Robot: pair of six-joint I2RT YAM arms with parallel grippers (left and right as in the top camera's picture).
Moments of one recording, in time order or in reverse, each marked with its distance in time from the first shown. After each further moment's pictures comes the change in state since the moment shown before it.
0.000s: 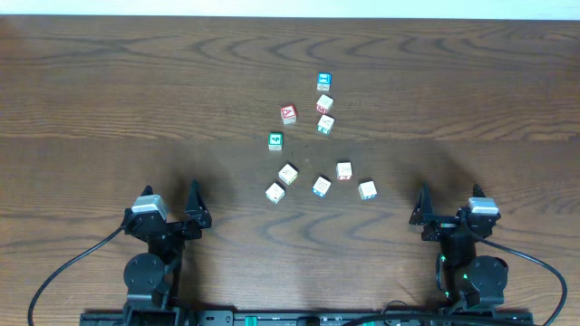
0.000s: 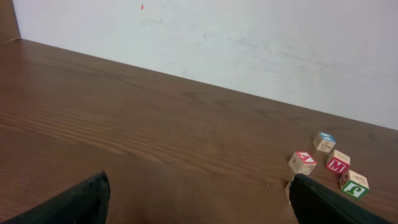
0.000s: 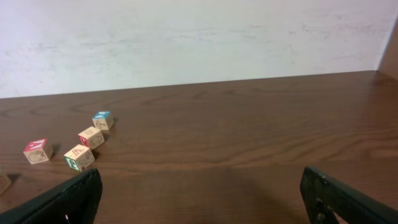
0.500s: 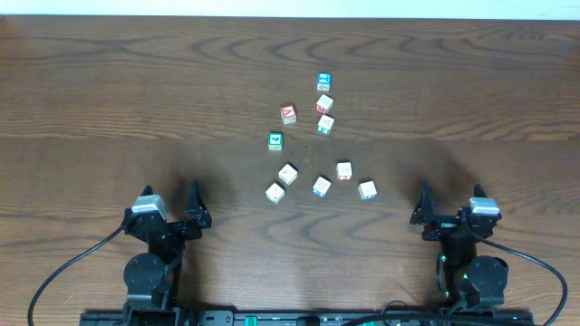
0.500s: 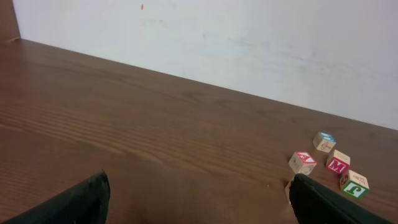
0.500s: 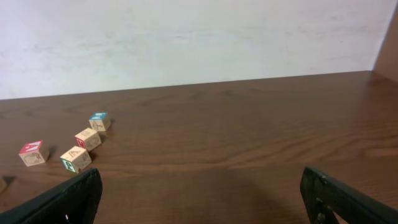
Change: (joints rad) left arm 0.000 0.000 0.000 0.000 0.000 0.000; right arm 0.000 0.000 0.000 0.002 0.012 0.000
